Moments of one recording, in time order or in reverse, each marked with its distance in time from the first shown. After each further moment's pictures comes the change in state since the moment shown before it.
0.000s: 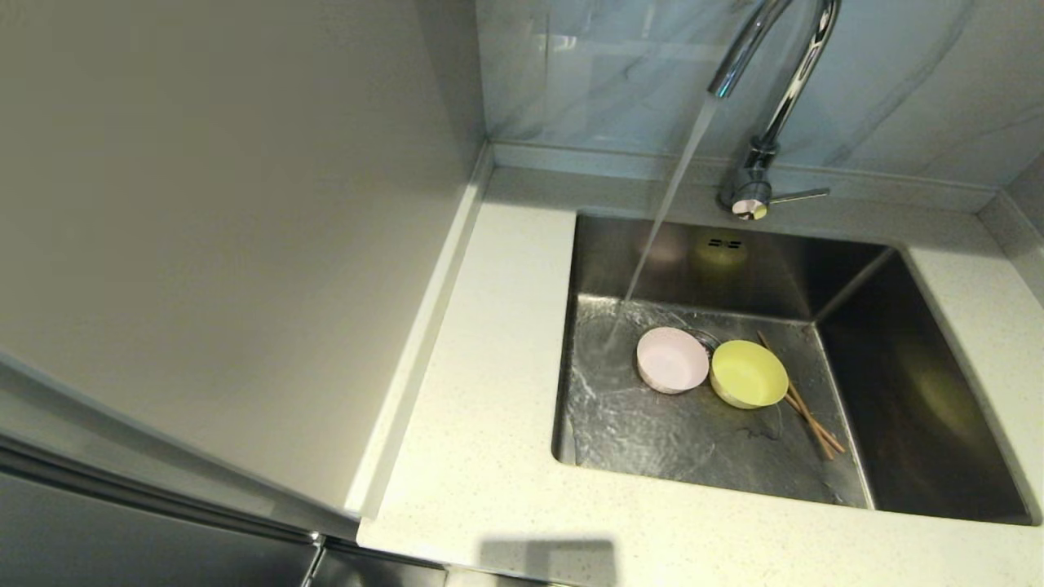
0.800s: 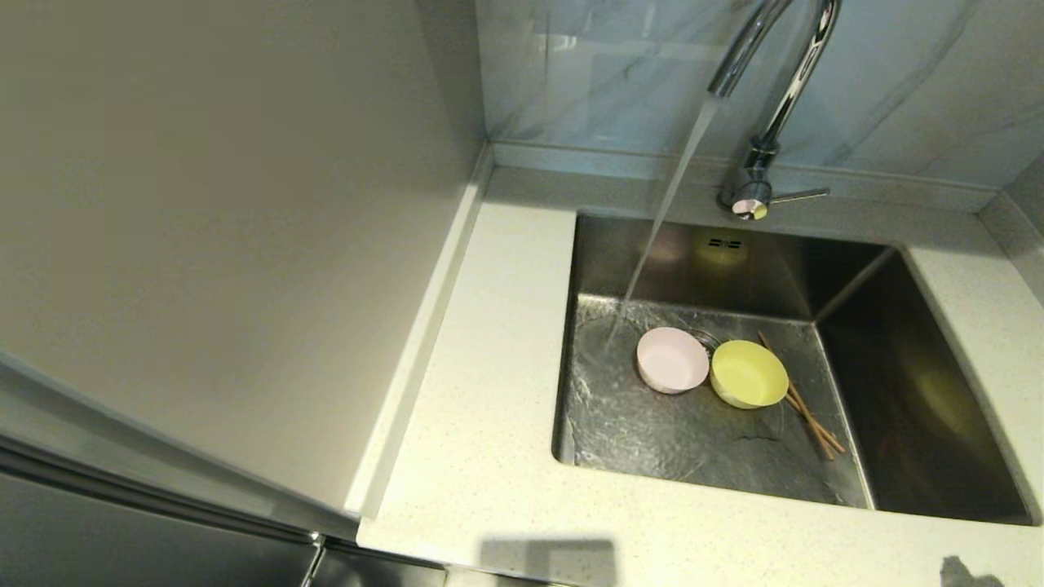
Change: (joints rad) left arm 0.000 0.000 0.000 0.000 0.000 0.000; right arm 0.000 0.442 -0.274 0.000 -0.006 -0.016
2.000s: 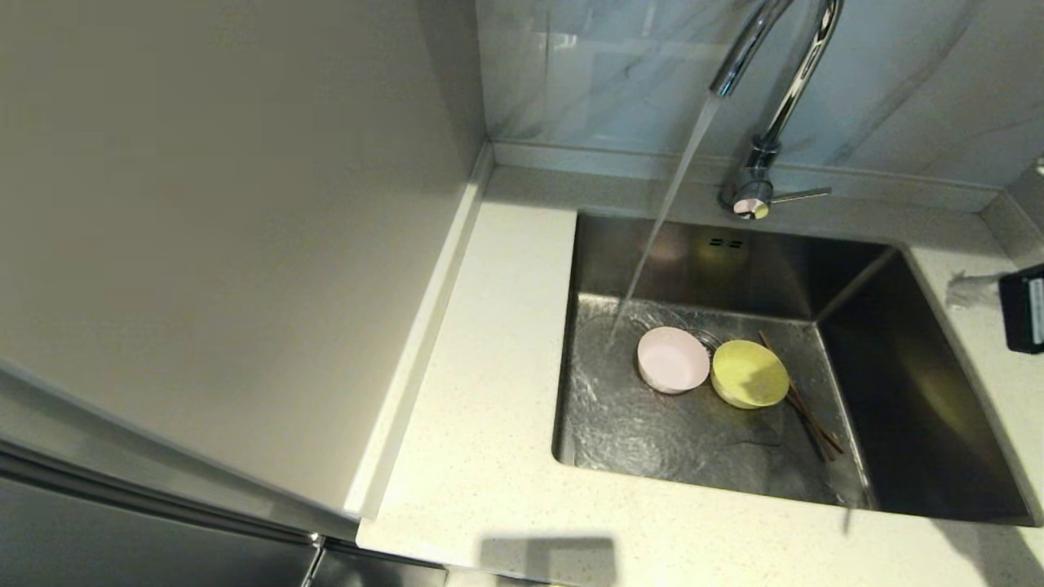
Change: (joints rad) left arm 0.000 0.000 0.000 0.000 0.000 0.000; right arm 0.031 0.857 -0.885 0.276 -0.046 -0.176
